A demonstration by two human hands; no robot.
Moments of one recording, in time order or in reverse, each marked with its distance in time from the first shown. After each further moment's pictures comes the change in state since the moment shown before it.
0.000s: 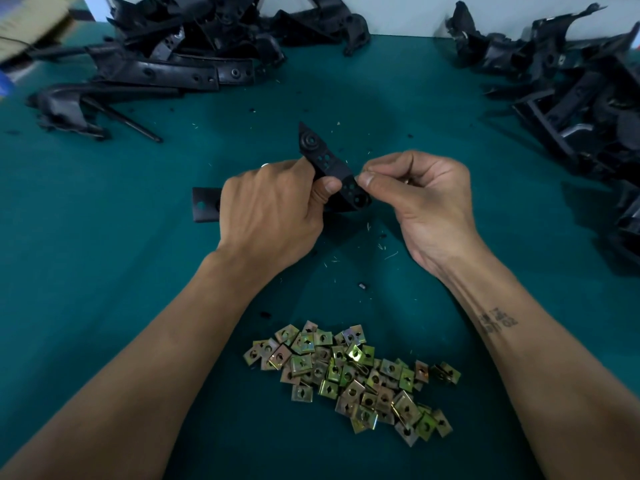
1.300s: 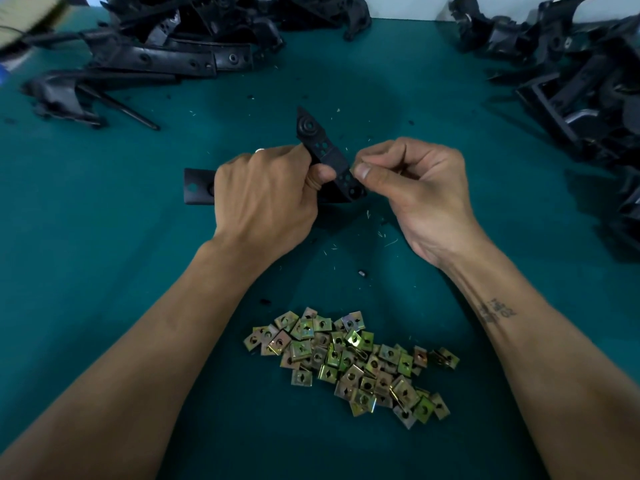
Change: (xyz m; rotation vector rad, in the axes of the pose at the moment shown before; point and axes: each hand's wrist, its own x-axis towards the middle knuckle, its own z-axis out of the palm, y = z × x) left_hand -0.001 -0.001 -0.003 -0.010 0.028 0.001; right_hand -0.004 -0.001 0.002 -0.018 -0.085 -0.033
